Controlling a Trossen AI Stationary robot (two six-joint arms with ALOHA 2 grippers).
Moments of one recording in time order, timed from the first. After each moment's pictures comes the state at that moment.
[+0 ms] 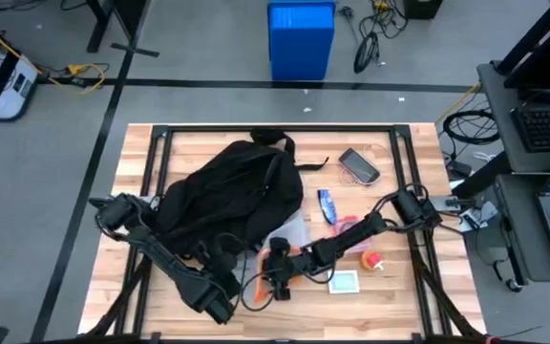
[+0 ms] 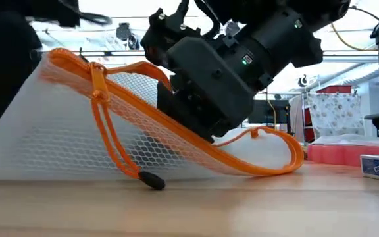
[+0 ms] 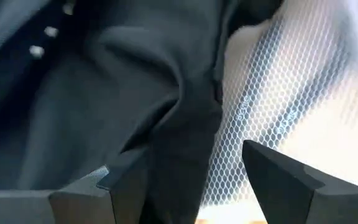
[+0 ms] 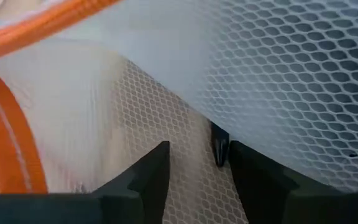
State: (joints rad) left arm -0.73 1.93 1.31 -1.17 -0.57 -1.43; right arm 0.37 2.17 1.27 0.17 0.21 0.26
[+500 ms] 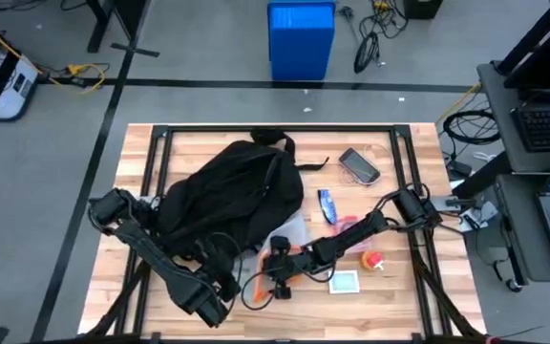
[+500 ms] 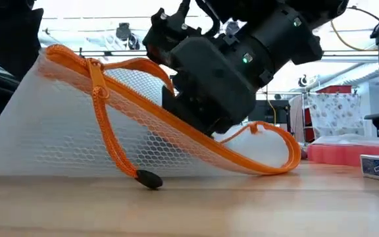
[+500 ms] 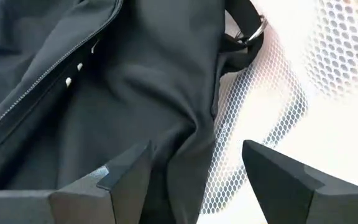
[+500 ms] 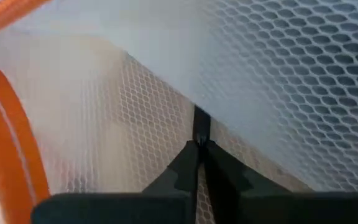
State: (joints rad) left arm -0.77 1.87 1.31 -1.16 -0.66 -1.46; right arm 0.38 2.15 1.27 0.15 0.20 0.25
